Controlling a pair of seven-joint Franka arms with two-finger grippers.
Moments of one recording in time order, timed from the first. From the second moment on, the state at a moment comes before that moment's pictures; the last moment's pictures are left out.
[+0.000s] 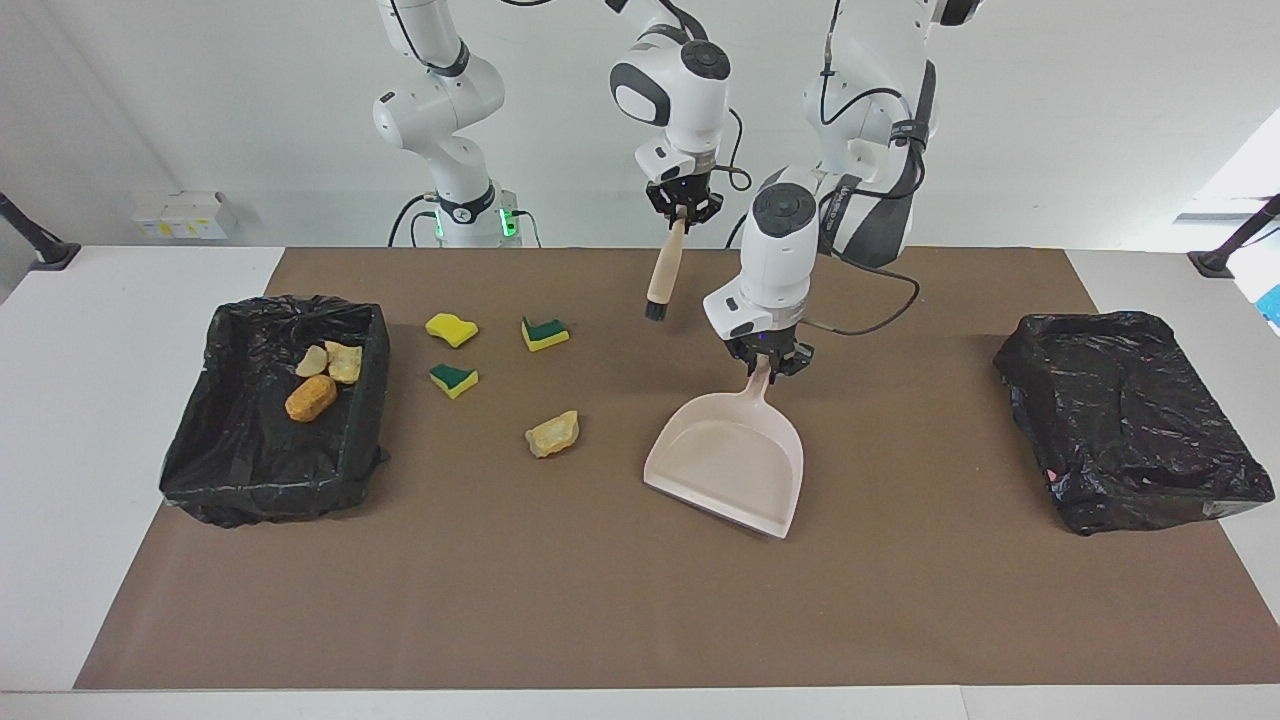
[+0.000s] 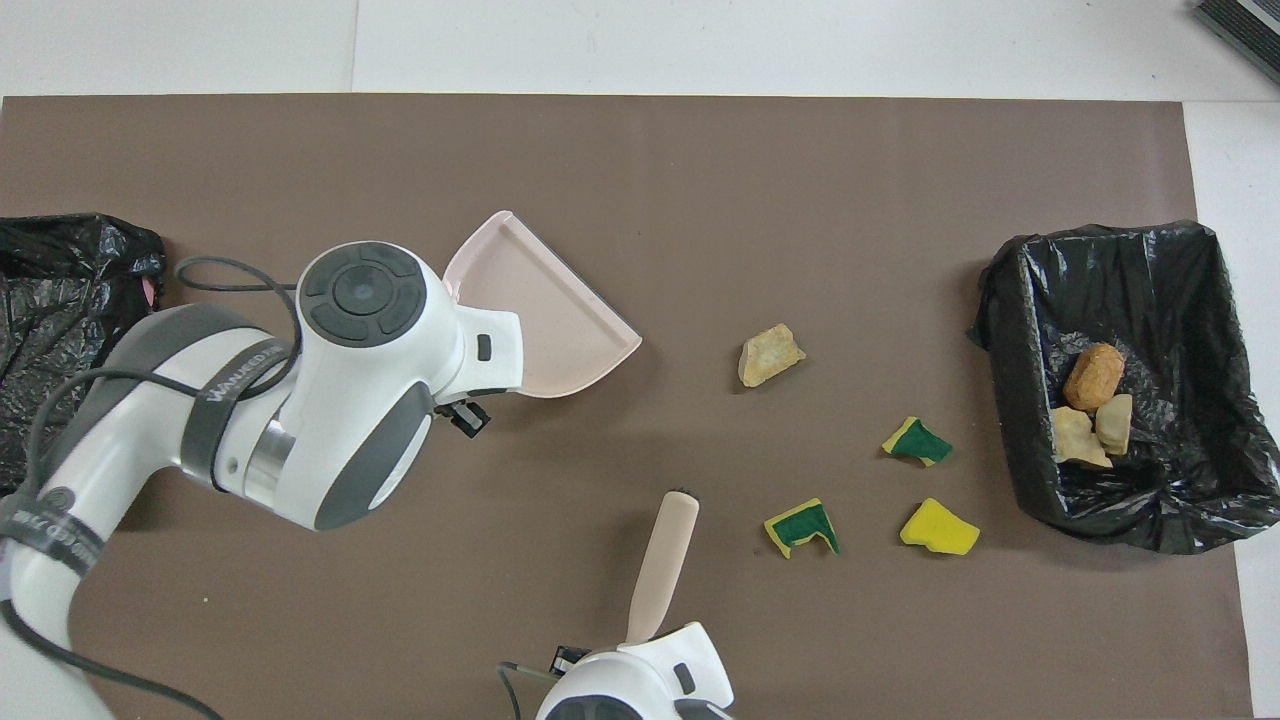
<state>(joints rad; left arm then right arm) -0.42 0.12 -0.05 -1.89 0.10 1.89 0.35 0.57 -0.10 0.37 -2.22 0.13 1.99 1.27</state>
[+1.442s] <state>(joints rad) -0.50 0.08 -0.07 -2.07 0.22 1.90 0.83 -0.27 -0.33 0.36 -2.56 0.10 1.73 0.59</state>
